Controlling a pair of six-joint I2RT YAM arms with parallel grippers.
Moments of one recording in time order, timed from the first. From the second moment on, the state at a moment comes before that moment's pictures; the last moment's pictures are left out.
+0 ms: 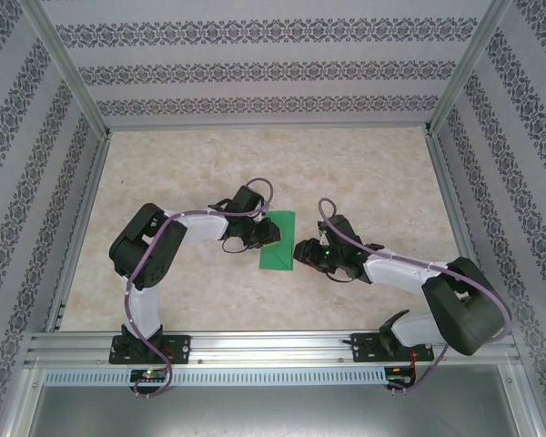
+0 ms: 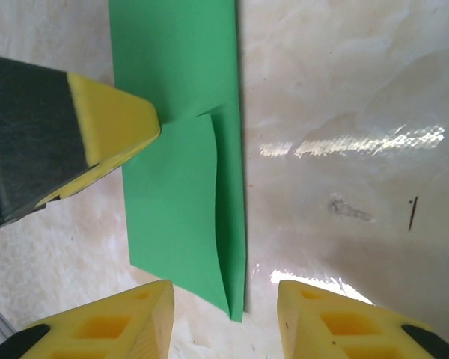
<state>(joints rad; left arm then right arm) -0.61 1.93 1.07 -0.14 0.49 -0.85 0.58 1.37 0.50 0.00 -0.31 0.88</state>
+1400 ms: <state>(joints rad) -0.61 1.89 1.07 -0.21 0.49 -0.81 0.56 1.62 0.61 0.14 -0.38 0.90</state>
